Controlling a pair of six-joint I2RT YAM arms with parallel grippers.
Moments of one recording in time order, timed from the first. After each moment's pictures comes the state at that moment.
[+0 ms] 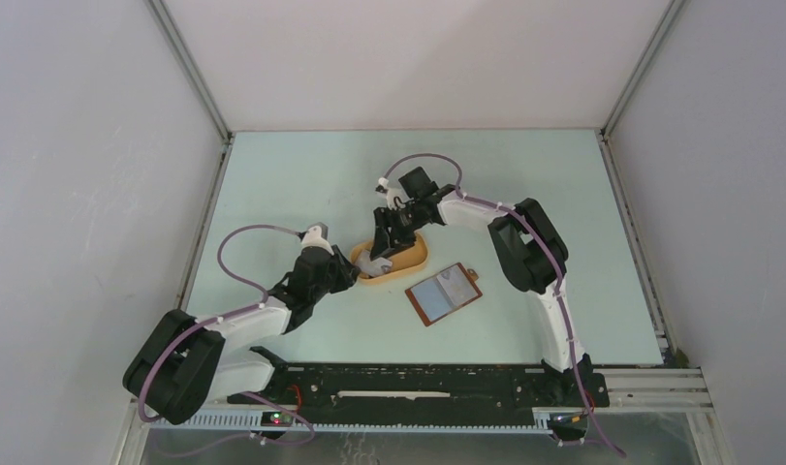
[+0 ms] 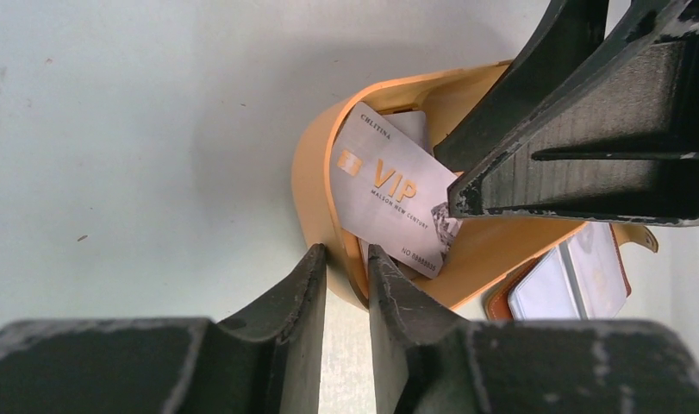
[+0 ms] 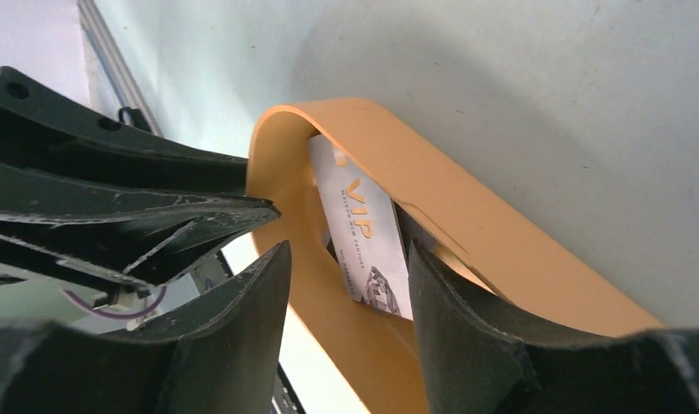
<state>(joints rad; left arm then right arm) -0.52 1.19 0.30 0.31 -0.10 -0.73 0.64 2.22 1.61 -0.39 -0.75 0.33</state>
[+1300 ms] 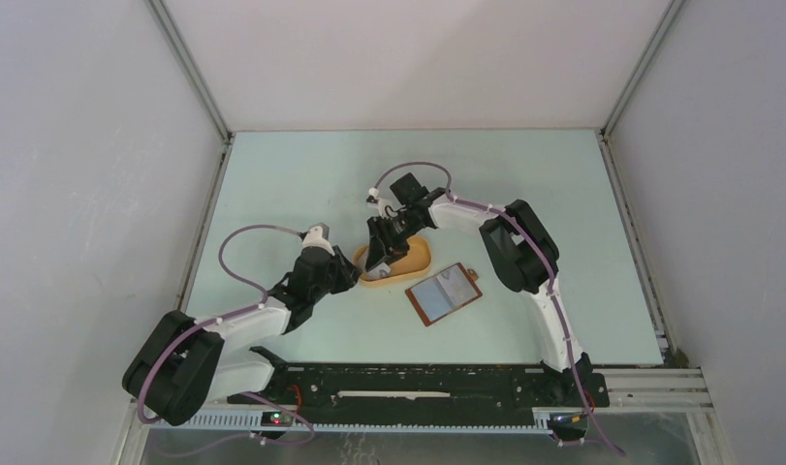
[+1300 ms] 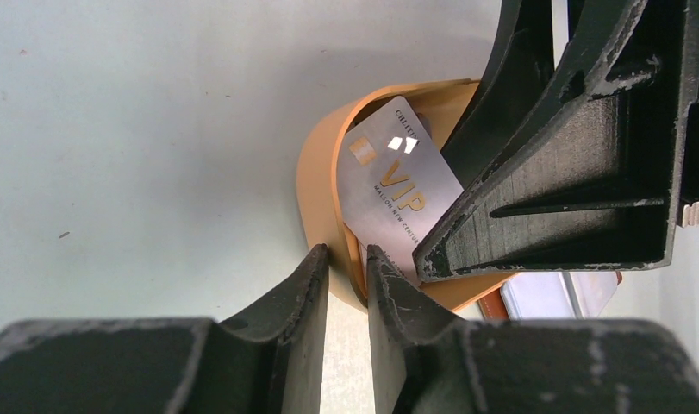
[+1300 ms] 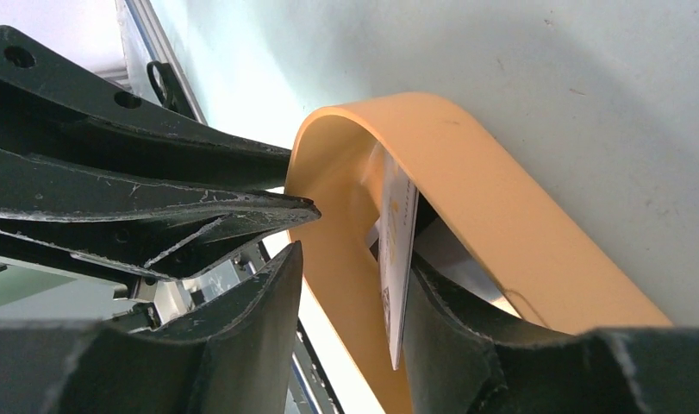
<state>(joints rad) -0.52 1.19 0.30 0.30 -0.07 -0.73 0.68 2.27 1.65 -0.45 -0.87 0.33</state>
